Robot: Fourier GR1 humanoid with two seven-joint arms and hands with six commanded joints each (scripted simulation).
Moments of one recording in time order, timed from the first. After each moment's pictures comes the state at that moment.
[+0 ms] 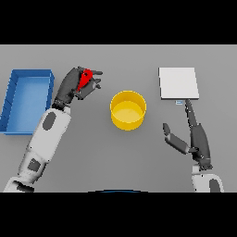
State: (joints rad) left arm -0.59 0.13 -0.16 -1.08 -0.29 0.07 0.02; right arm 0.15 -0.08 0.12 -1.73 0.27 -0.06 -0.09
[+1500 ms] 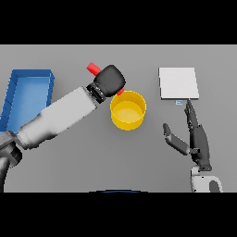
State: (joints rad) left arm -1.07 0.30 -0.95 -0.94 -0.98 -0.29 0.11; right arm 0.17 -0.04 0.10 -1.75 0.20 -0.05 -0.11
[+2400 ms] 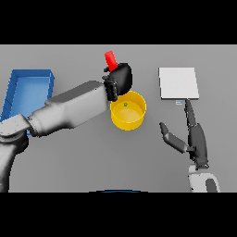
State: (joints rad) left arm -1.30 0.26 -1.27 -0.80 -1.16 -0.35 -0.04; right arm 0.14 -0.04 0.11 -1.71 0.26 -0.09 -0.09
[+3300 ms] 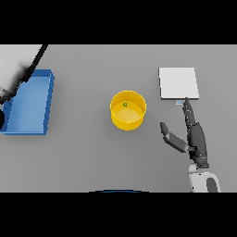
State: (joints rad) left arm -1.60 0.45 -0.83 -0.43 -0.76 -0.24 0.09; right arm 0.14 -0.04 0.10 -1.71 0.21 -0.06 -0.12
